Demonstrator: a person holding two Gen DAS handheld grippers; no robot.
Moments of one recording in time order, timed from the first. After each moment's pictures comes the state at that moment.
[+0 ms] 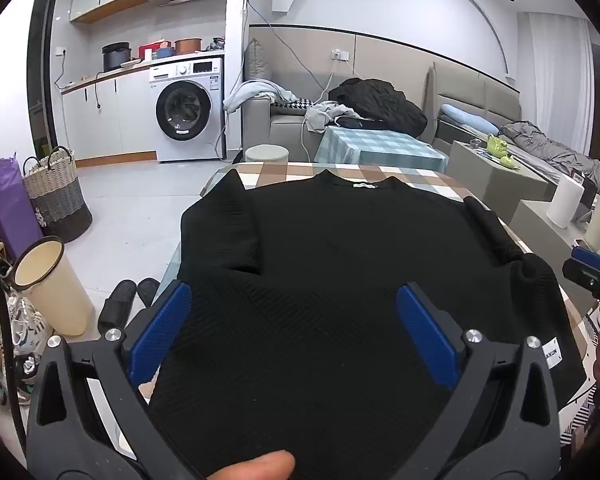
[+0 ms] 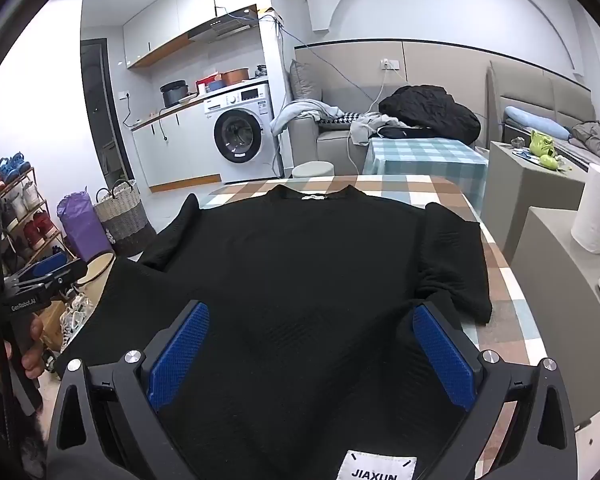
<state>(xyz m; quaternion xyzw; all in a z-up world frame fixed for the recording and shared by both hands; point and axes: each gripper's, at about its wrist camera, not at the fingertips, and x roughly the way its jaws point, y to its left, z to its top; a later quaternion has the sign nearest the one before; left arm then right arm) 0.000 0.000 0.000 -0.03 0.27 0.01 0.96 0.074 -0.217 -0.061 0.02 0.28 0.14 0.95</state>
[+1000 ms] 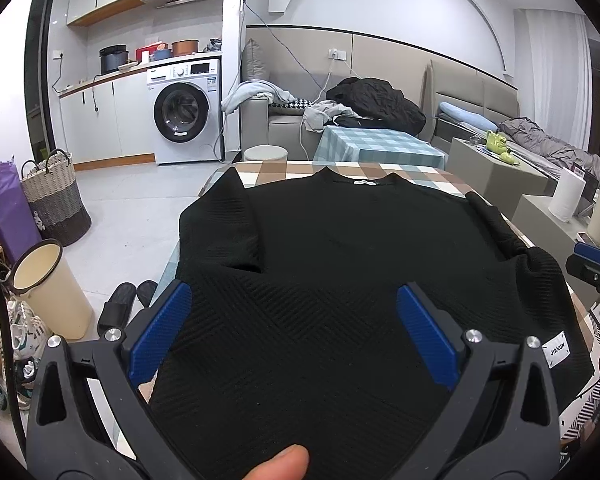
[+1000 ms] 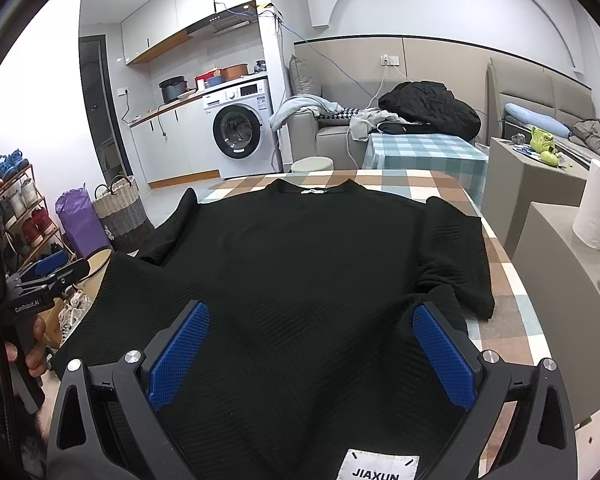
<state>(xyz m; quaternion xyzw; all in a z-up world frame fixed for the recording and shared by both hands) 0.004 0.001 -0.006 -0.02 0.27 0.01 0.96 0.079 -0.224 -0.068 0.02 0.29 0.14 0.95</state>
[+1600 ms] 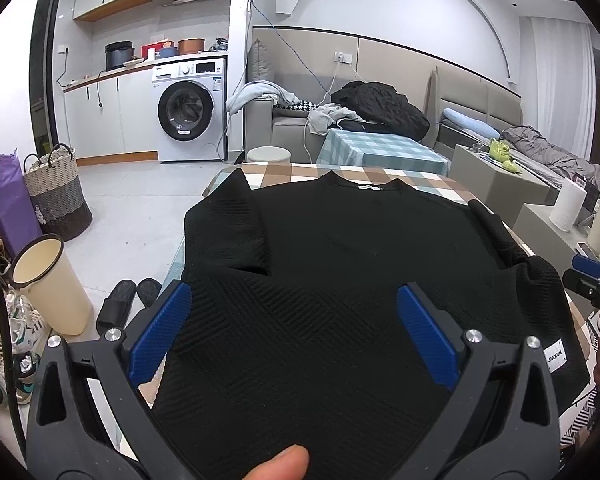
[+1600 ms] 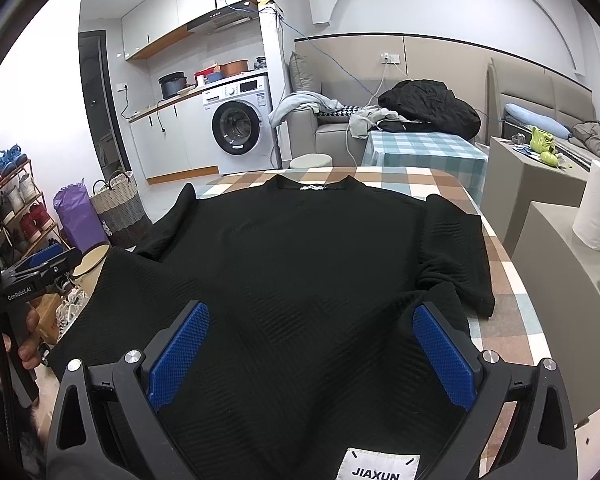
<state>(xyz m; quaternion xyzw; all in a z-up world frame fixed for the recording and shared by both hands) 0.007 0.009 -0.006 -0.04 0.26 0.01 0.96 0.082 -0.222 -0.071 0.02 0.29 0.13 0.95</state>
